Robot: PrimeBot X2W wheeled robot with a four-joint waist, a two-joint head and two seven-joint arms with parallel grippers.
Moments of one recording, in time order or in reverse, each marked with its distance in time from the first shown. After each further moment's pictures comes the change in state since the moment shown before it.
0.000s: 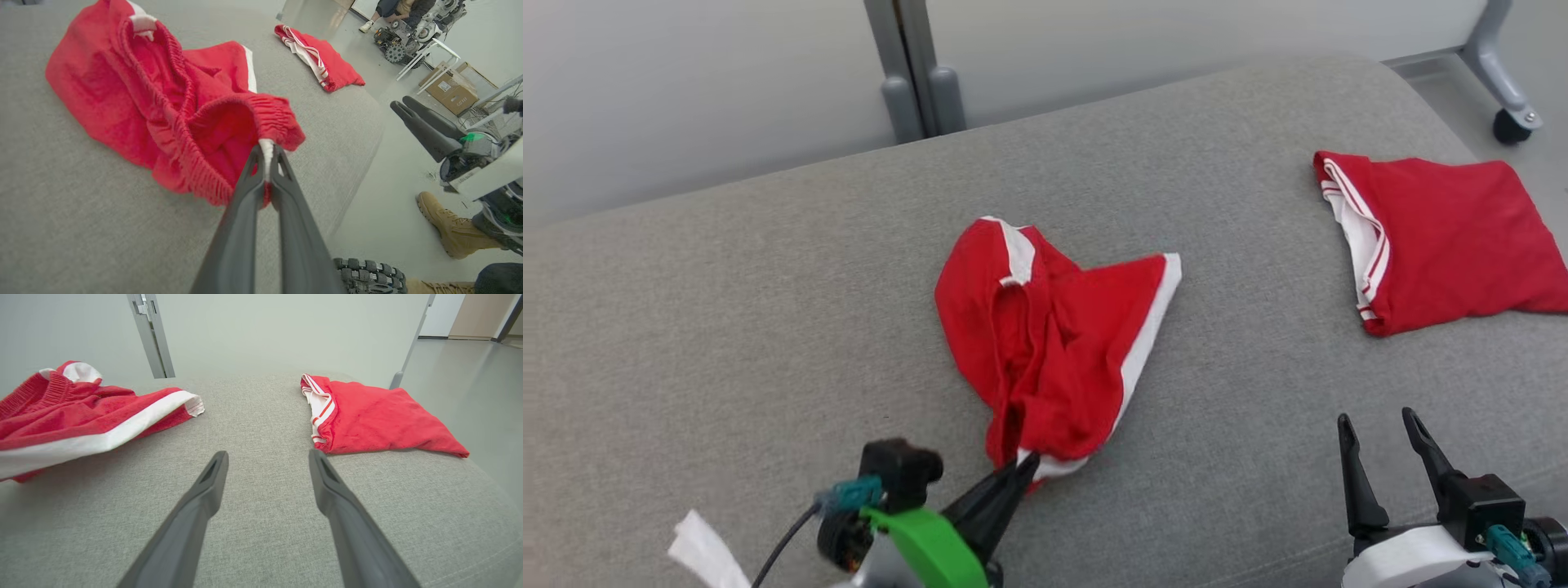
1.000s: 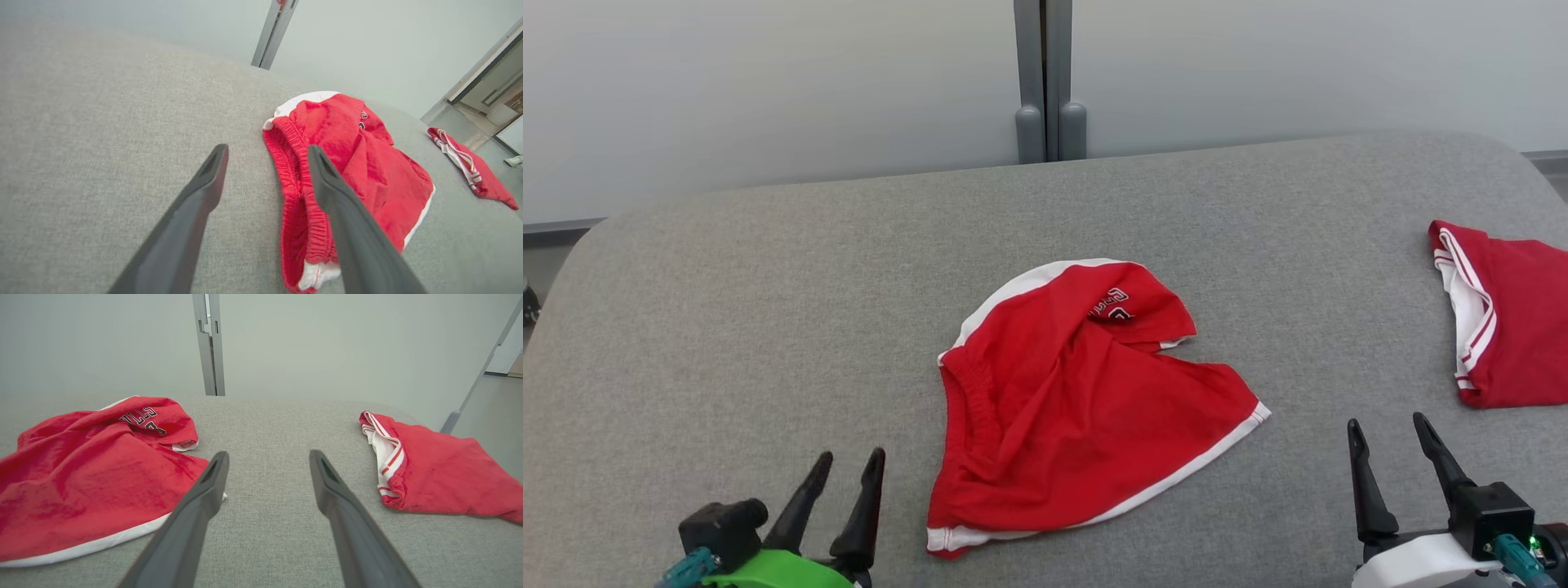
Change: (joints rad) left arm 0.184 0.010 0.274 0.211 -0.013 -0.002 -0.318; right arm 0.028 -0.001 -0.022 -0.023 -0.032 0.000 0.000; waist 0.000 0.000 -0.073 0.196
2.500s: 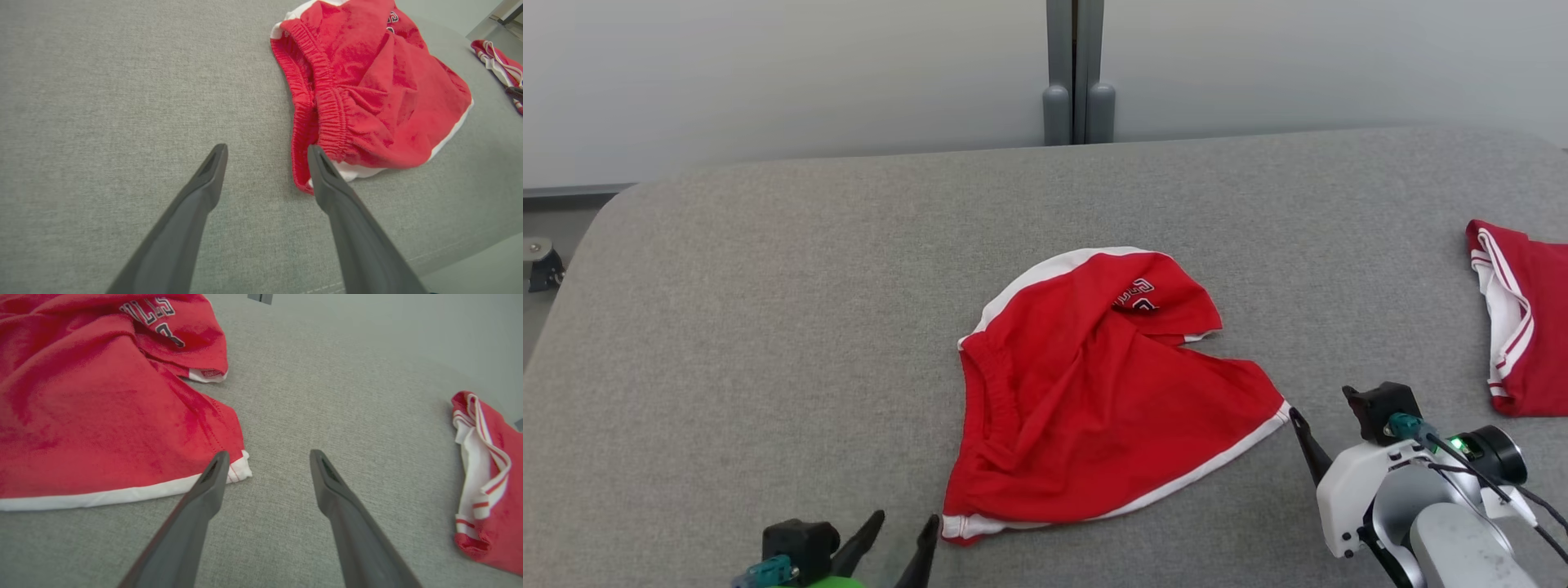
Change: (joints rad) left arm 0.156 -0.164 0.228 -0.135 0.385 -0.063 0.349; right arm -0.285 -0.180 0.253 0.280 0.033 0.001 0.315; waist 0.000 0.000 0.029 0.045
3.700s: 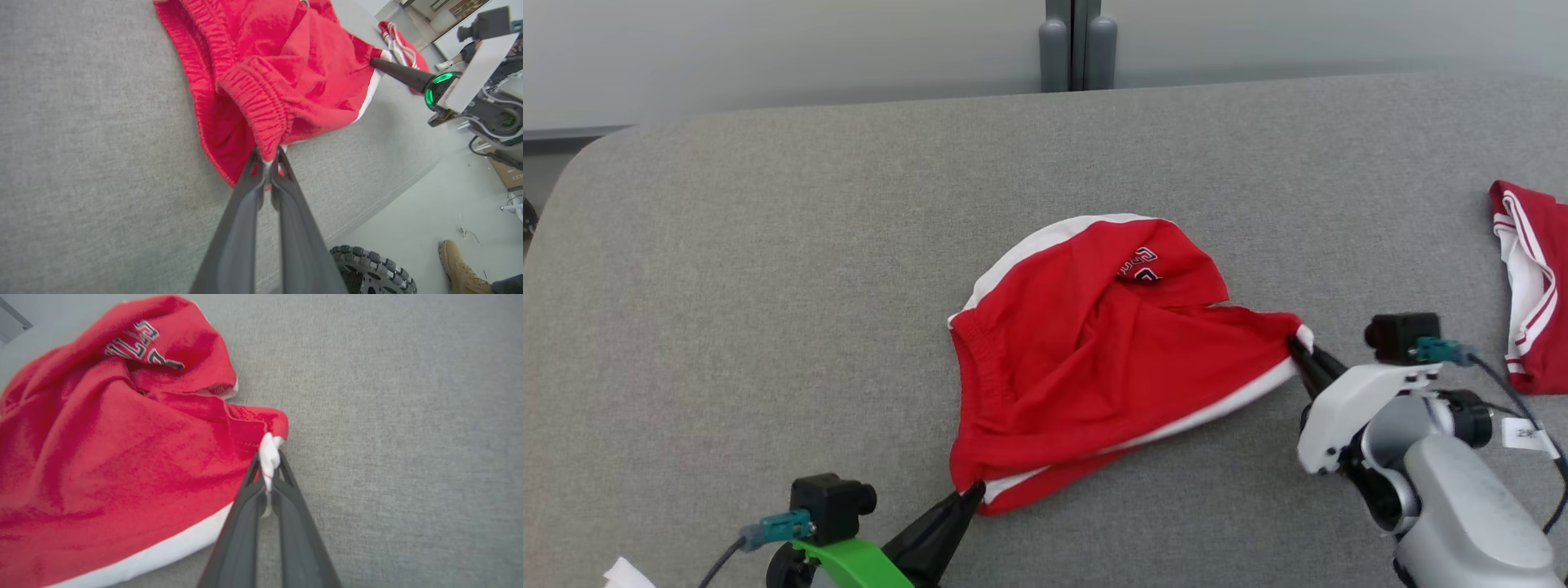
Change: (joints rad) left arm -0.178 0.213 -0.382 -0.076 -0.420 0.000 -0.038; right arm -0.170 0.037 0.038 0.120 0.372 -0.001 0.040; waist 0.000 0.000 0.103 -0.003
